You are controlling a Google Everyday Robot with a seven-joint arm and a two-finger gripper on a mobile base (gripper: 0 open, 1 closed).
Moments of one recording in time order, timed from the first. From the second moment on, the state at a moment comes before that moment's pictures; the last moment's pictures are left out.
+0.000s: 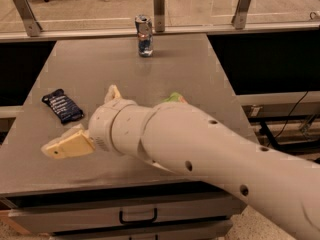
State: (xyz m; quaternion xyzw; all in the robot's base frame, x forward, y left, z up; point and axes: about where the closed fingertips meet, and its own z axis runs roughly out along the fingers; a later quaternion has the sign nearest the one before) arm 0.457 0.158 0.894 -0.41 0.71 0.23 0.52
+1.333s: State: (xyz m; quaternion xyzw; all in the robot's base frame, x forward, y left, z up) arm 0.494 0.187 0.879 -0.41 0.69 0.24 0.54
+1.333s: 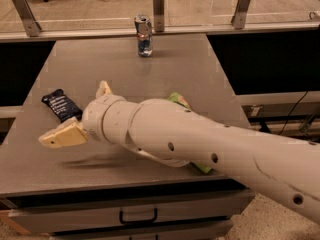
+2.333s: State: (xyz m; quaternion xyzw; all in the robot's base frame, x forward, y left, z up) arm 0.524 0.219 0.850 -0.43 0.68 0.23 0.54
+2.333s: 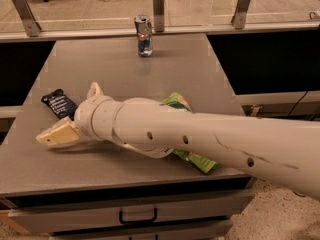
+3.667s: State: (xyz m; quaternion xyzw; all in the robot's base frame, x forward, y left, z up) arm 0.505 0.227 0.822 -0.44 0.71 0.24 0.50
